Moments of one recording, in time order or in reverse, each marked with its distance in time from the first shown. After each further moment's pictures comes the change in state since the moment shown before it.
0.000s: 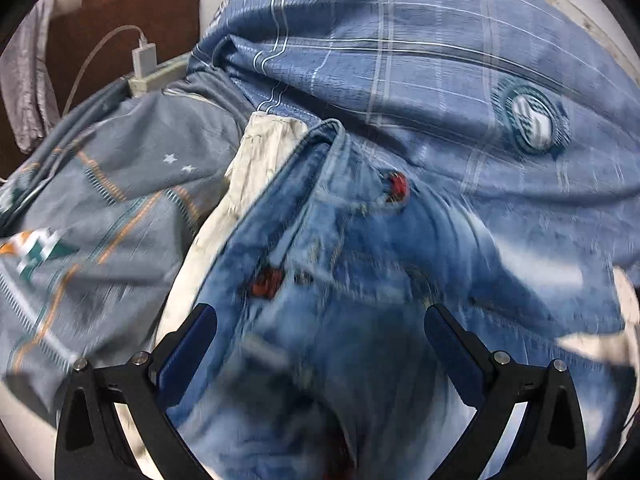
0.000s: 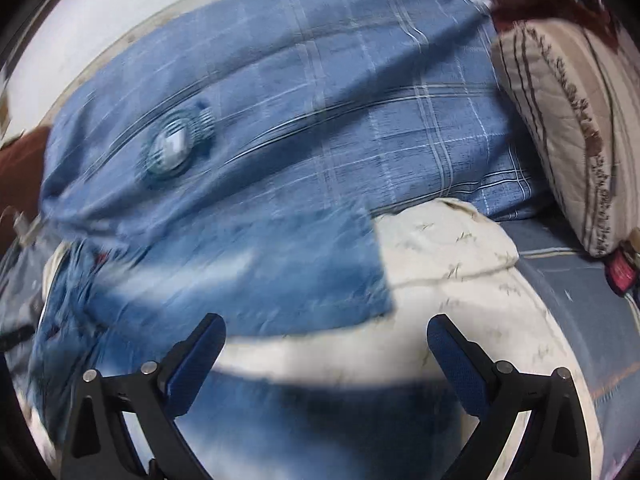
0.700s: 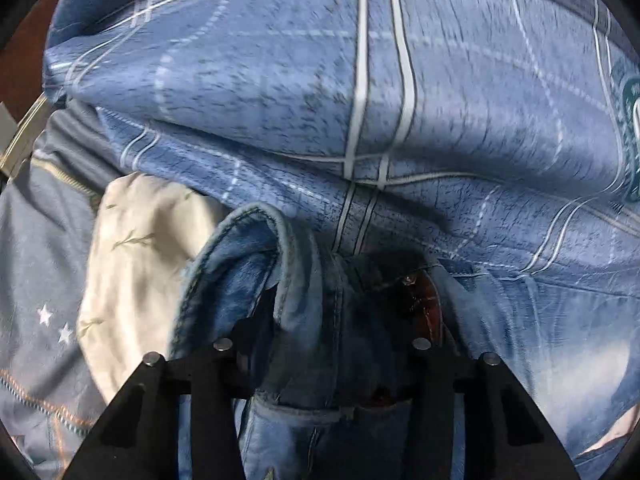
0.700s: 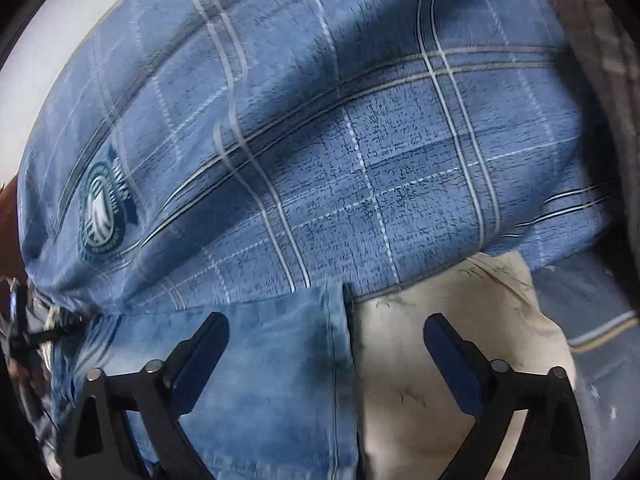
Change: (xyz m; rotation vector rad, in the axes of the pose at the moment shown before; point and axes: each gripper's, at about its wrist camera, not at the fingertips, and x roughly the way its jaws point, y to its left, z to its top) left arm 0.158 -0.052 0.131 0.148 0.245 0.032; right arm 0.126 -0.038 0.092 0.084 0.166 0.103
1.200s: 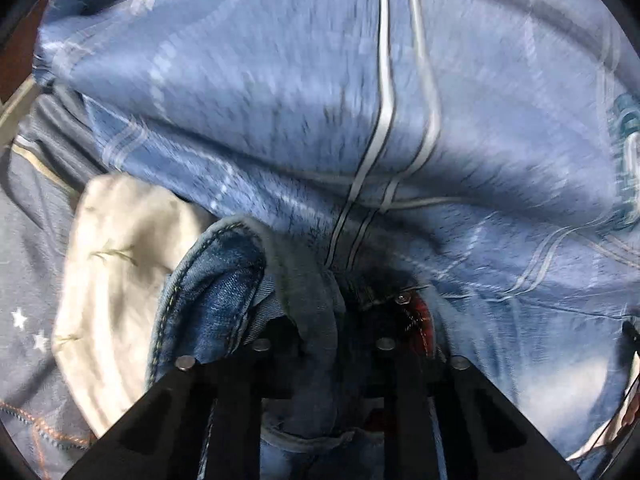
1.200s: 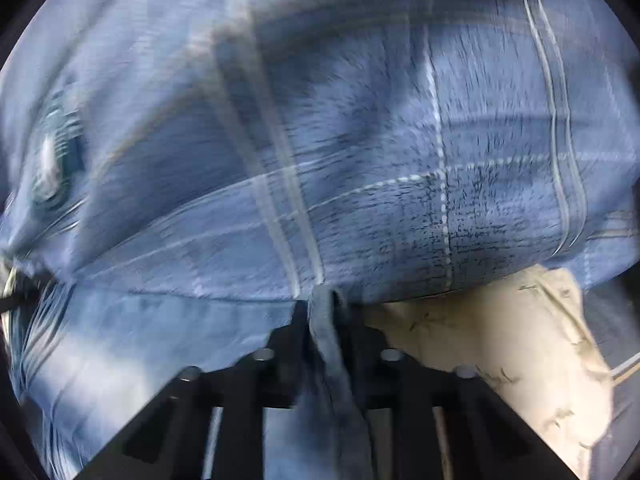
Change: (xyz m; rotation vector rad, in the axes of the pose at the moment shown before) left arm -0.022 0.017 0.004 -0.062 -0.050 -0.117; right arm 0.040 0.040 -0.004 -0.166 0.069 -0.077
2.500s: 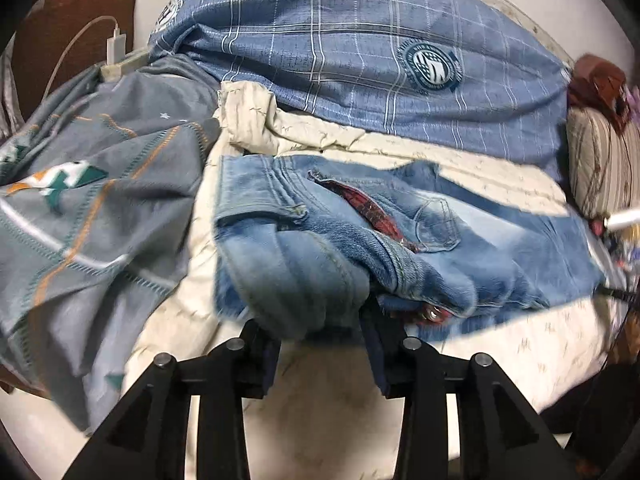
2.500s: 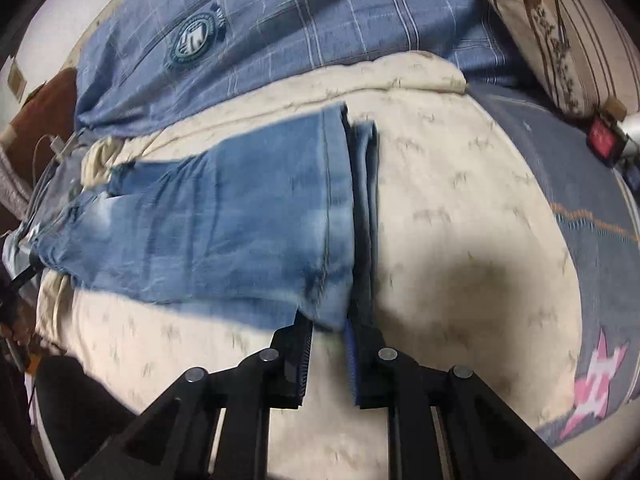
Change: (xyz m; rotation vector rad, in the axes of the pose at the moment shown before) left arm -0.180 0.089 -0.306 0.216 -0.180 -0.167; right arm -0.223 -0.049 -0.279 0.003 0.143 0.114
